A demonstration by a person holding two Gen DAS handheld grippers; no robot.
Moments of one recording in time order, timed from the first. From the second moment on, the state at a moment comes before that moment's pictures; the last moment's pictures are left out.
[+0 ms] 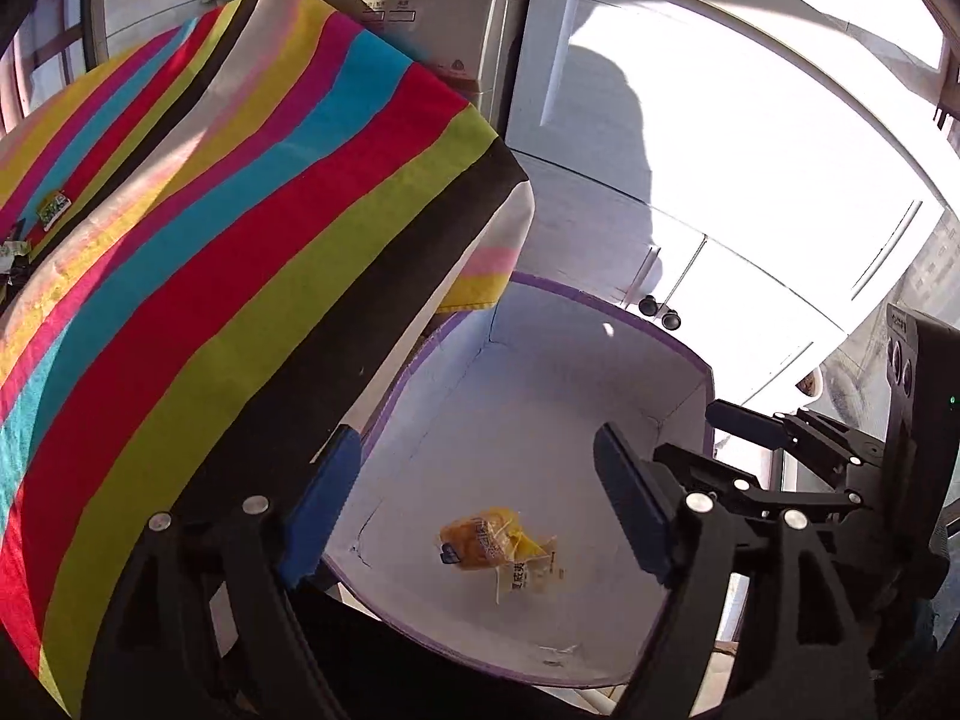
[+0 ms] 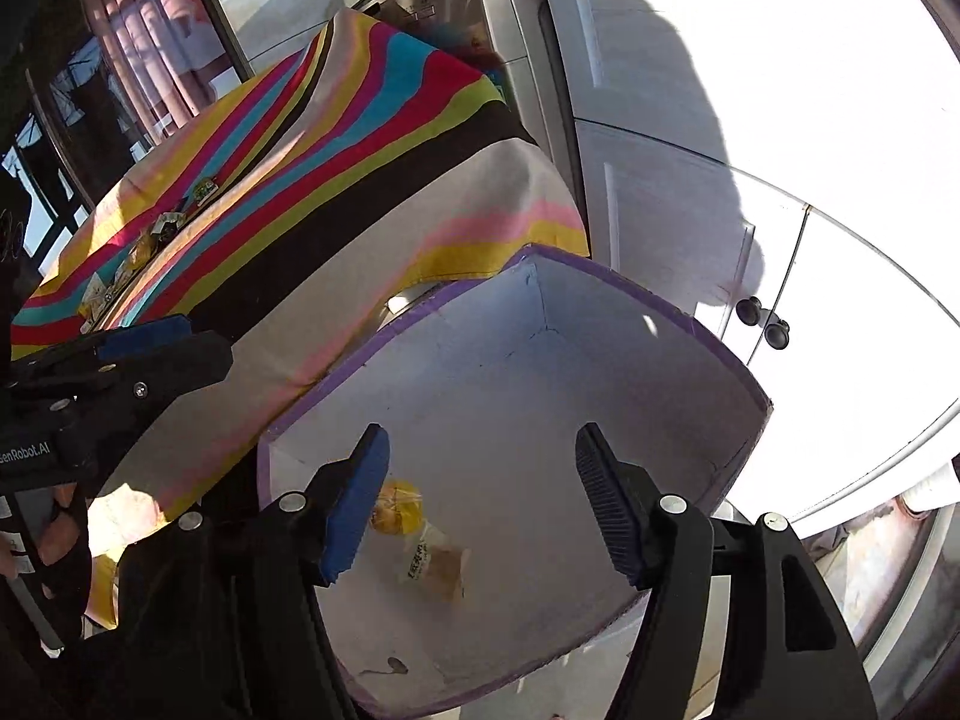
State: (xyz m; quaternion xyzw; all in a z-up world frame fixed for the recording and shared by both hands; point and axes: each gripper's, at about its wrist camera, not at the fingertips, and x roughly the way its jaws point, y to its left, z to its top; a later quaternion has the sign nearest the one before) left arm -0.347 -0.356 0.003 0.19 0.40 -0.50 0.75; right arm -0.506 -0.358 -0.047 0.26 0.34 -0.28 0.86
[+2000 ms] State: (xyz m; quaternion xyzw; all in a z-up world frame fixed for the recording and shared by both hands) left arm -0.031 0.044 0.022 -0.03 0.39 -0.04 0.92; right arm 0.012 -0.217 0.003 0.12 0.38 -0.08 0.91
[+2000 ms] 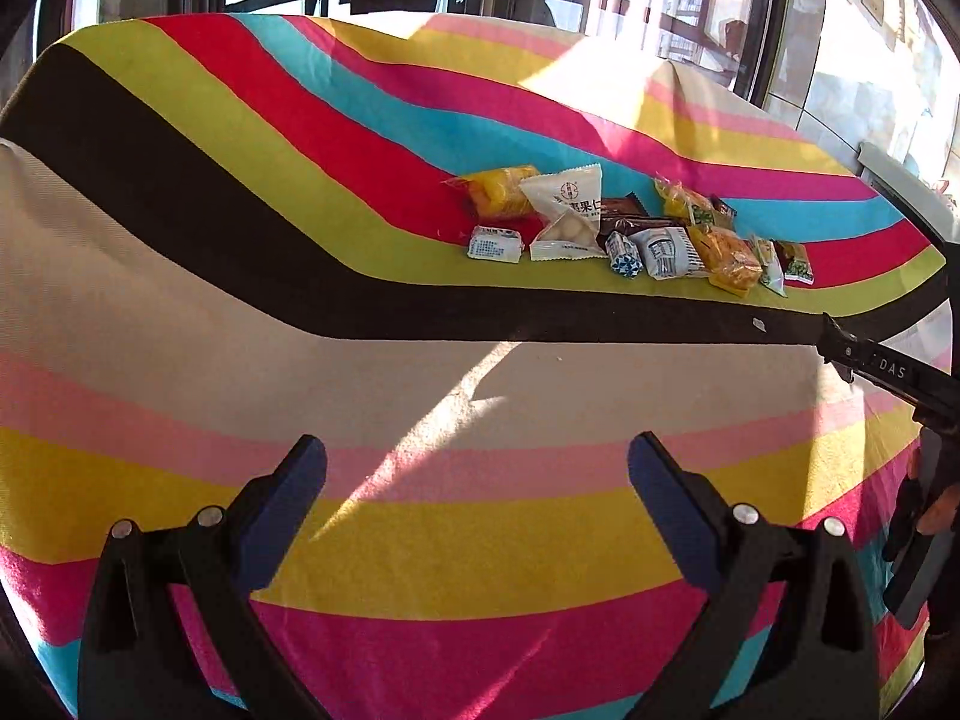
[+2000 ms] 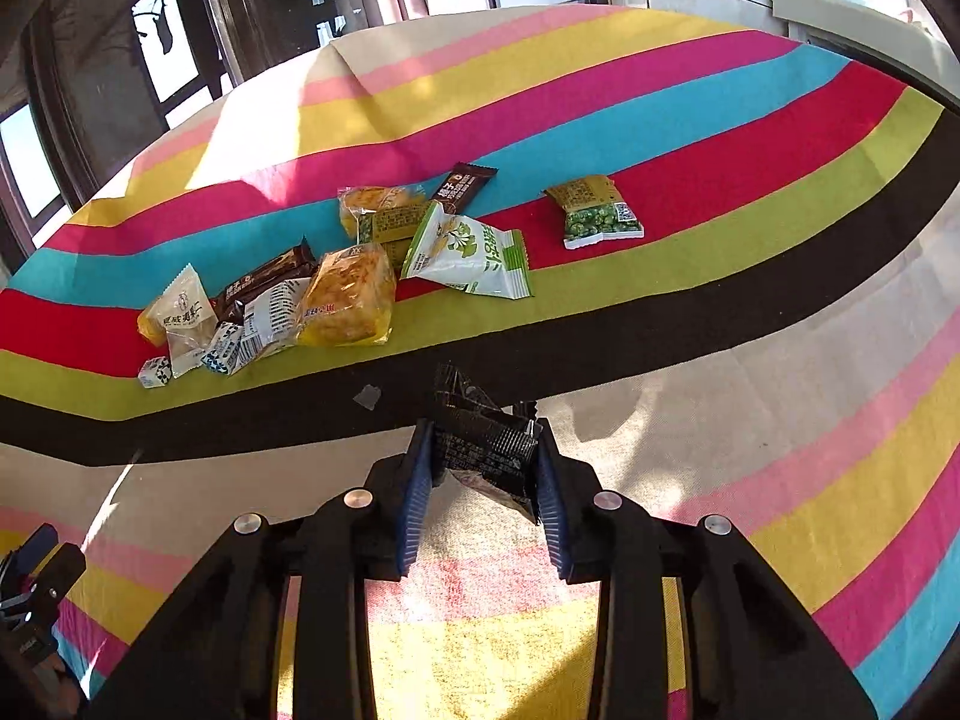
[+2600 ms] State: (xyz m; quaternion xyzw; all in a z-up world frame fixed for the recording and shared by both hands) left arm 0.122 0.019 0.017 0.03 0.43 -0.03 0.90; right arm 0.001 -0.228 -0.002 0.19 0.39 -0.04 0.90
